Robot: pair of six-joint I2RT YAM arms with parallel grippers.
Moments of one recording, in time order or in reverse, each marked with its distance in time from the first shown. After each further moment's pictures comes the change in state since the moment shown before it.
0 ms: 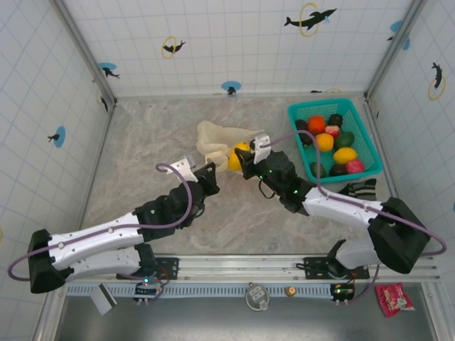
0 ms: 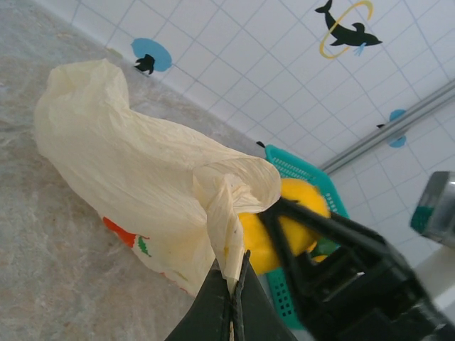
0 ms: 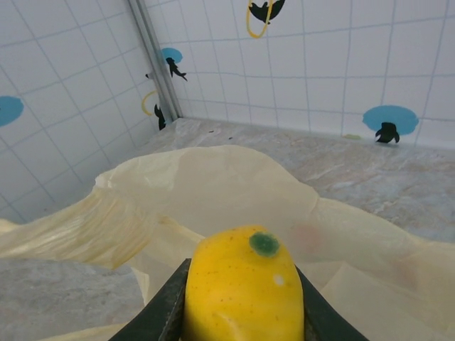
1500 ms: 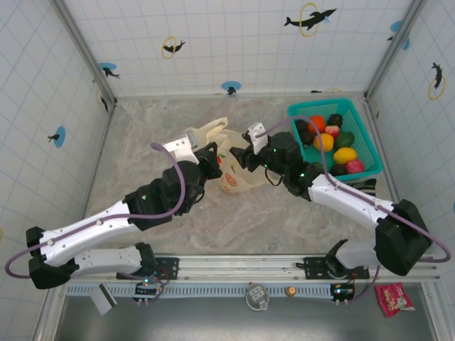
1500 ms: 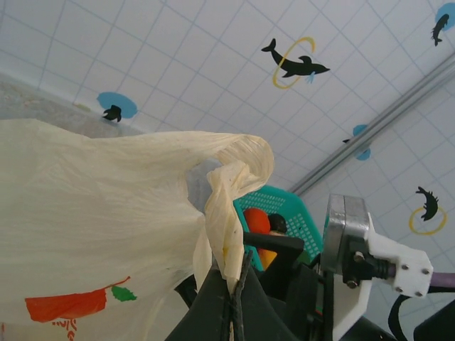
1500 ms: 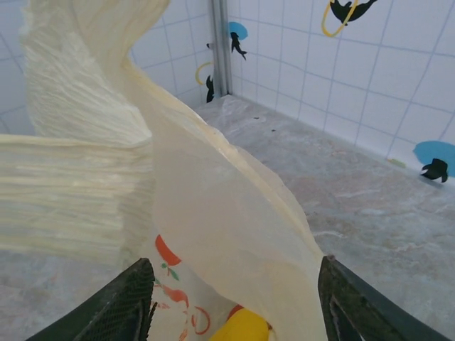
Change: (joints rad) left arm 0.000 0.084 0.312 -0.168 -0.025 0.148; right arm -0.146 -0.066 0.145 -0.283 -0.388 -0.164
